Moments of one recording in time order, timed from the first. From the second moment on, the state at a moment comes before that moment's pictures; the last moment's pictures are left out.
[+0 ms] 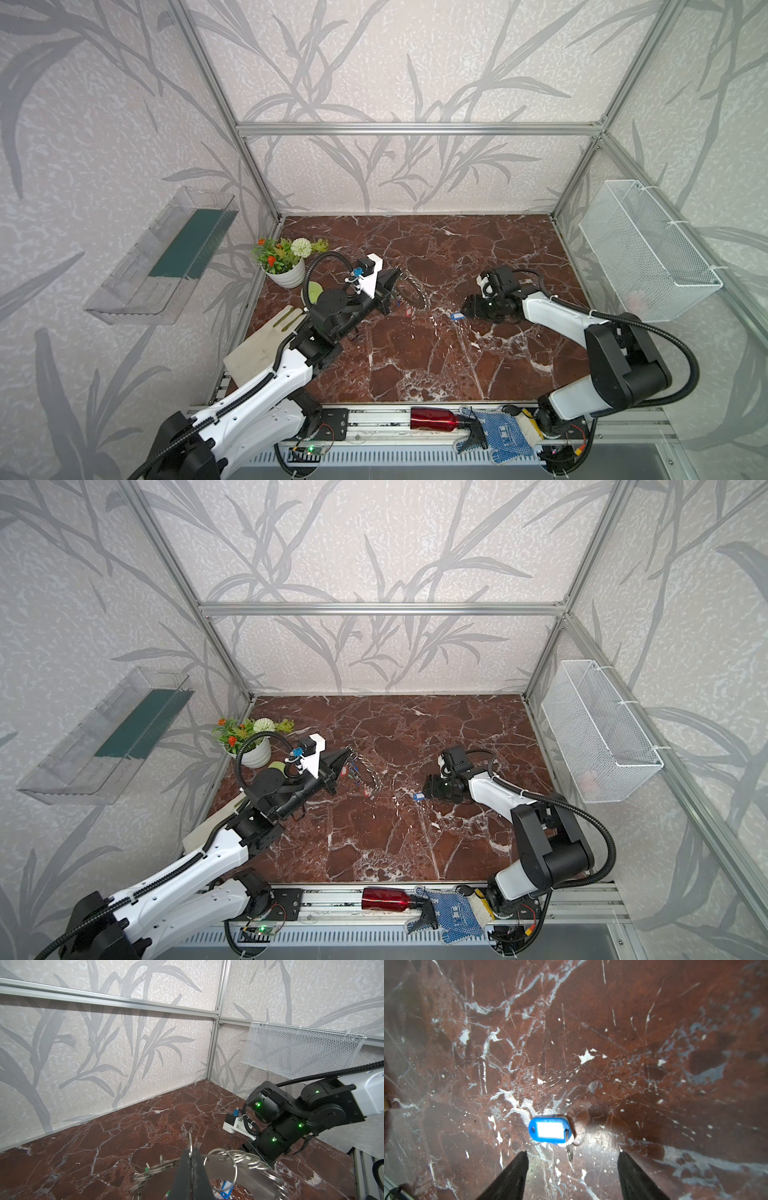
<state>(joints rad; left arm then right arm) -0.63 0.91 0.55 0.41 0.10 -0.12 0.35 1.48 0.78 -0.38 -0.26 0.48</state>
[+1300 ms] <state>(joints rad) -0.63 0.94 0.55 0.40 0.15 -0.12 0.29 1.25 0.59 -0.27 -0.38 0.48</state>
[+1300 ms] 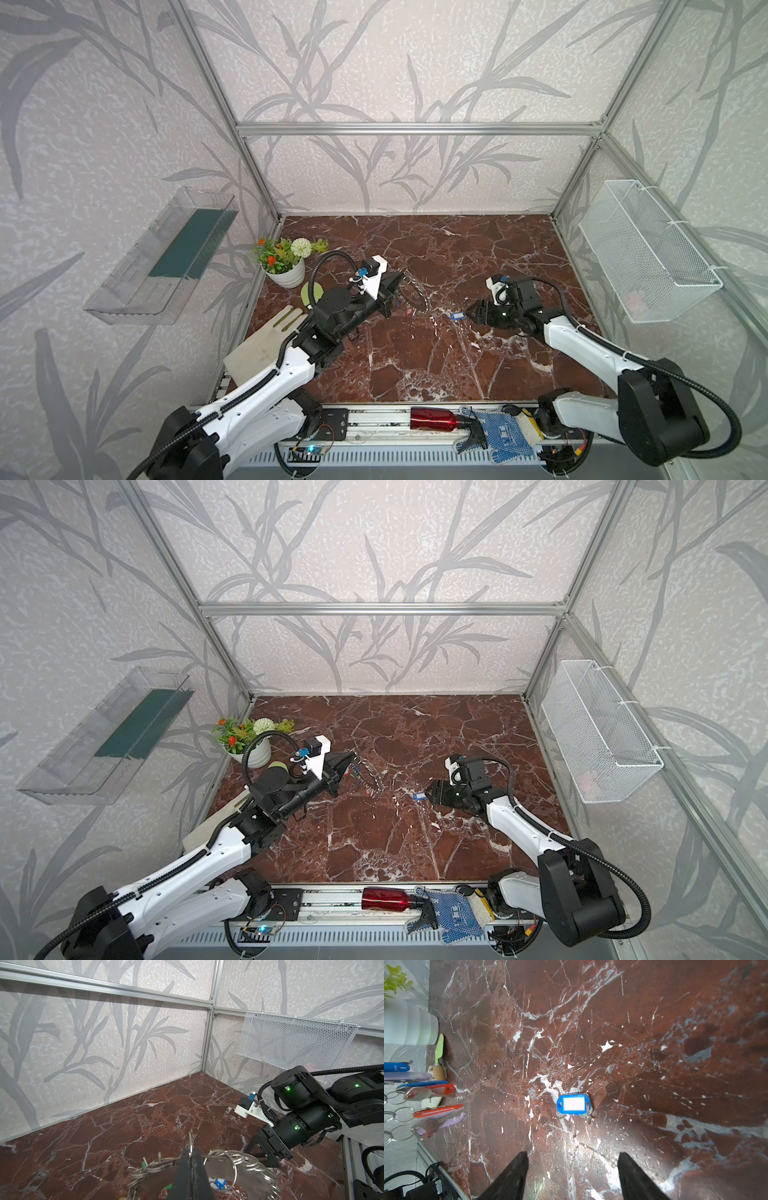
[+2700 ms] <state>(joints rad) -0.63 0.96 0.55 0.40 0.19 -0.12 0.29 1.35 0.61 -0.22 -0.45 0.50</state>
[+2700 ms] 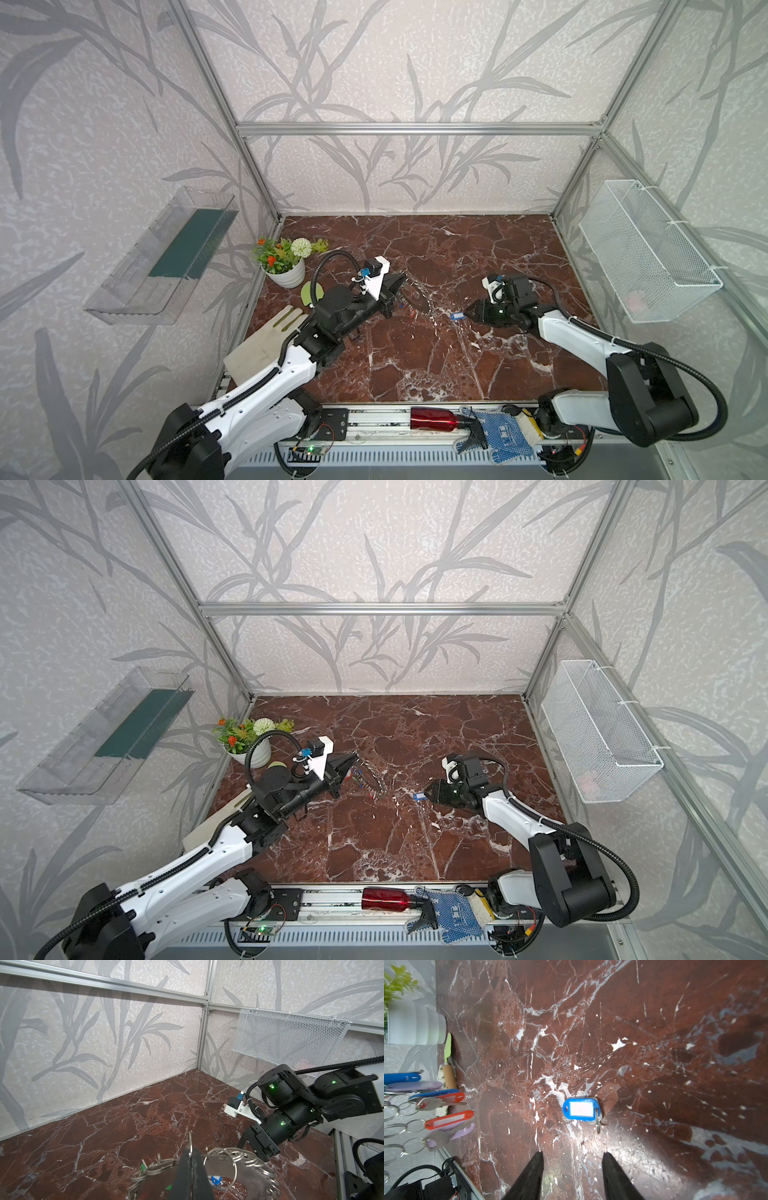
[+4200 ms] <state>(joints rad) -0.63 0.96 0.55 0.40 0.21 -0.12 0.29 1.56 0.70 -0.22 -0.41 0.41</state>
